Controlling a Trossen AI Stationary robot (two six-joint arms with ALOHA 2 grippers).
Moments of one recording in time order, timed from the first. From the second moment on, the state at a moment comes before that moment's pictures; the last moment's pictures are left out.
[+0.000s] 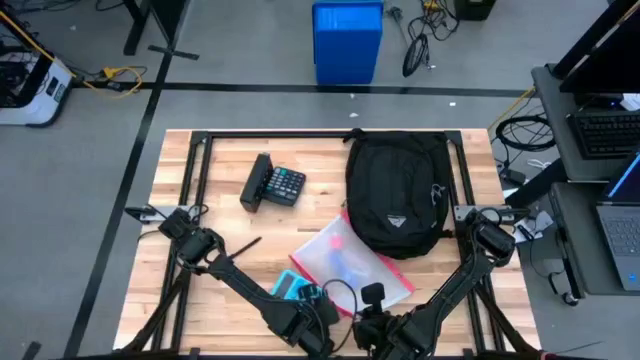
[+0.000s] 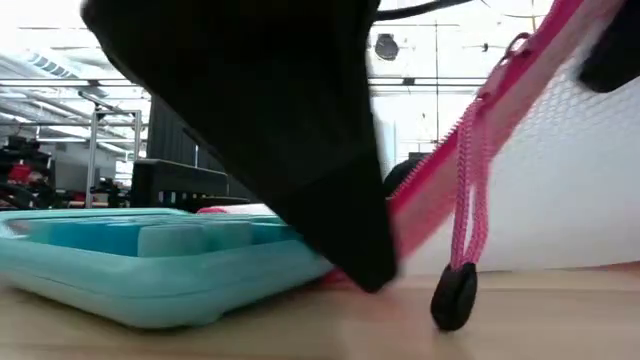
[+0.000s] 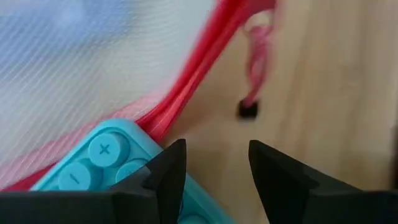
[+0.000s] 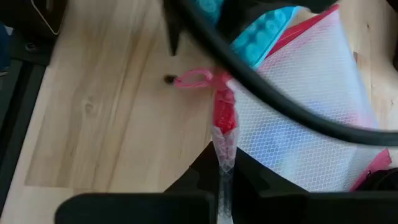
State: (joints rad) left arm -0.62 2.33 1.83 -0.77 -0.38 -0.81; right arm 0.83 2.08 1.66 -0.95 0.58 0.54
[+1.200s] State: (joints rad) left arm -0.71 2.32 1.98 -1.42 -0.48 -1.17; right arm 0.84 2.08 1.66 -0.96 0.57 0.56
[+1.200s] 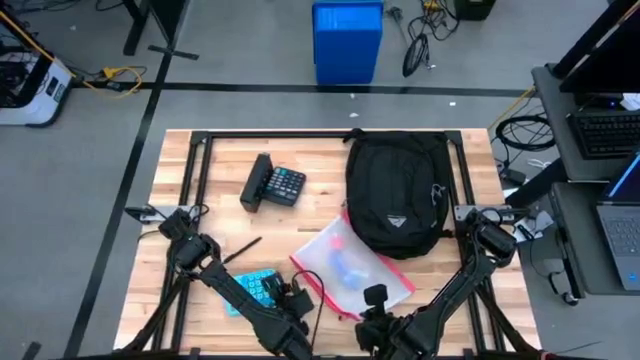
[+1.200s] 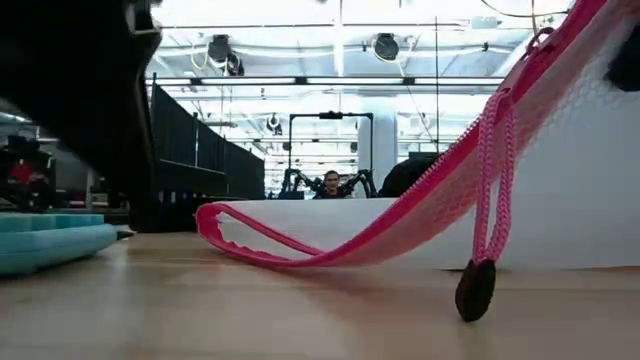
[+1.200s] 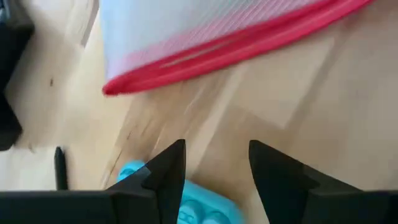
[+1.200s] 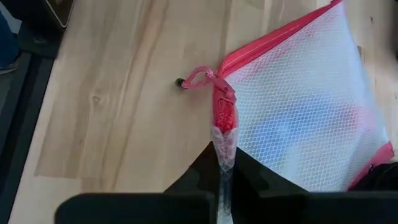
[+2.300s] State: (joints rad) left arm -0.85 2.32 1.84 -1.34 -0.24 -1.30; right arm 0.84 2.08 1.66 -0.96 0.57 0.56
